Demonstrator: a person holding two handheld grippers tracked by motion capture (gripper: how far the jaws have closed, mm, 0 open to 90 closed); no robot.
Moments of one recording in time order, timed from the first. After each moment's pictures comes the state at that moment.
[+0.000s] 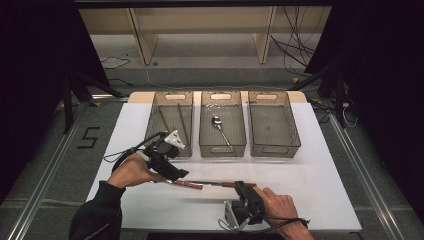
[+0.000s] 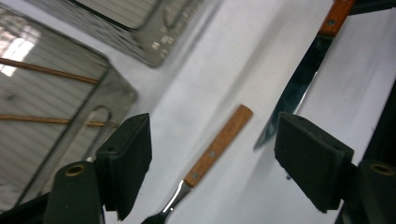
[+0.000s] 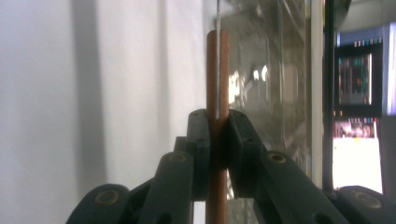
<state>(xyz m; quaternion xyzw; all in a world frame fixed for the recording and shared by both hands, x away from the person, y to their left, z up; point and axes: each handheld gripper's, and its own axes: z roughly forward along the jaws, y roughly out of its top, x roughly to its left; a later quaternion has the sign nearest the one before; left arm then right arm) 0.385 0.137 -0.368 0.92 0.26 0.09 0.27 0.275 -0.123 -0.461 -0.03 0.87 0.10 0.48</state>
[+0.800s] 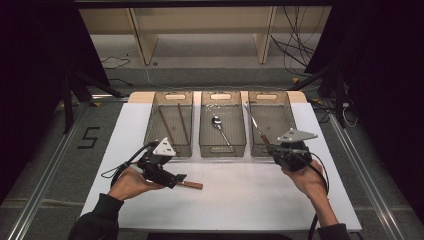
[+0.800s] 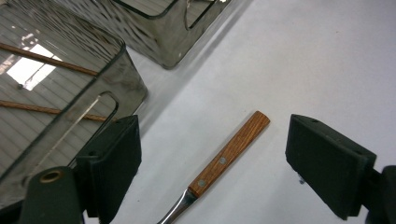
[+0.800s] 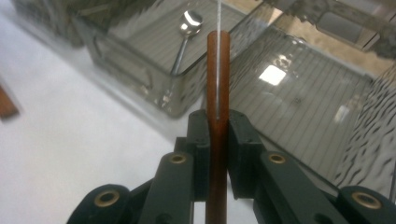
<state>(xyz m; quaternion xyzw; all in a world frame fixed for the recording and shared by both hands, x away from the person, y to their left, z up) 0.373 0.153 -0.406 0.90 0.28 0.12 0.32 0.384 -0.238 -0.391 0.40 0.81 0.35 0.23</state>
